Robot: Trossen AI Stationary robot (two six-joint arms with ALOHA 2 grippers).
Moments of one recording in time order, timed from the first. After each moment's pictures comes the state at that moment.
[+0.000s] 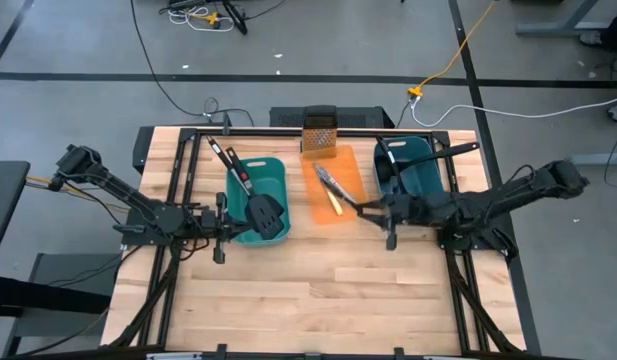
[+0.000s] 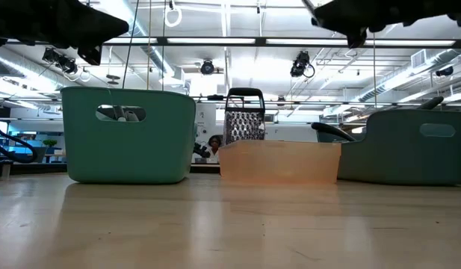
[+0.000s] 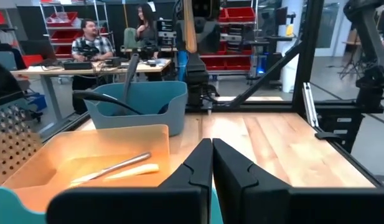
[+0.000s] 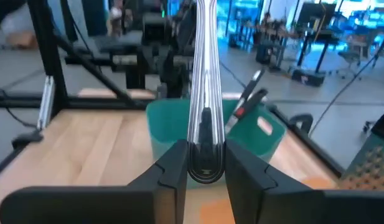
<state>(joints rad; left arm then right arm) -0.50 0.74 0.17 0.59 -0.60 0.00 0.27 0.93 0.49 0.33 0.37 -0.03</state>
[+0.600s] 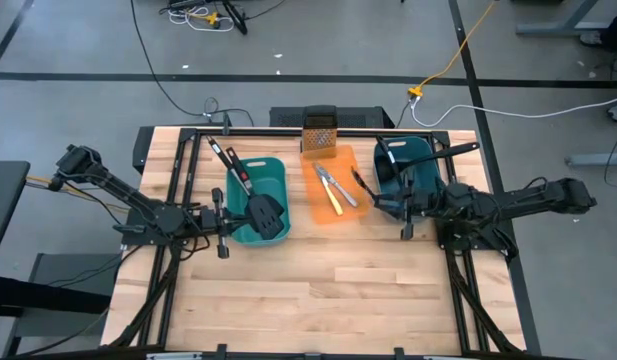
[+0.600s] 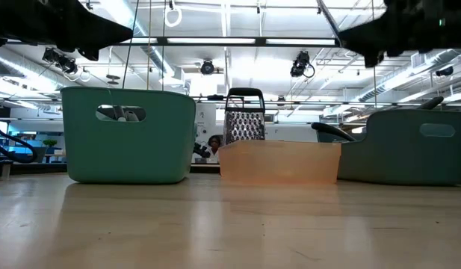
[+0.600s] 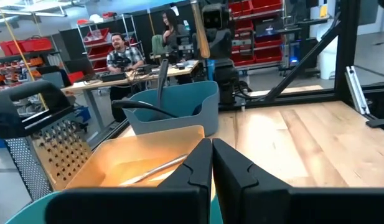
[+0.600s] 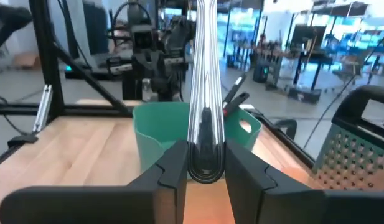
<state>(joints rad) -0.50 0.74 0.17 0.60 -0.71 0.15 0.09 0.58 0.26 0.32 0.19 -0.07</state>
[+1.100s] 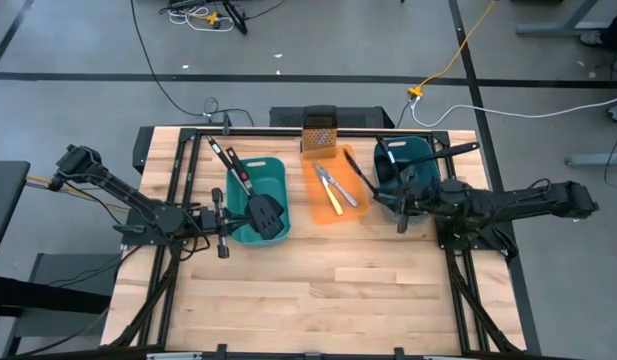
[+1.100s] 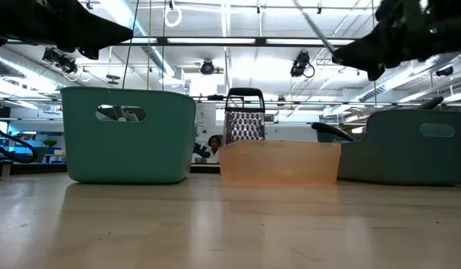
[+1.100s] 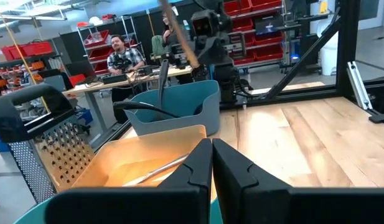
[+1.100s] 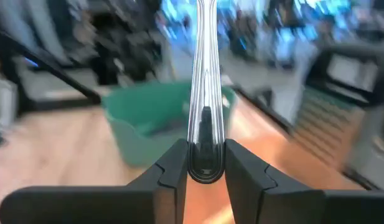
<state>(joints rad) -0.50 0.74 0.17 0.59 -0.71 0.17 0.02 0.58 0.24 0.28 0.22 0.03</state>
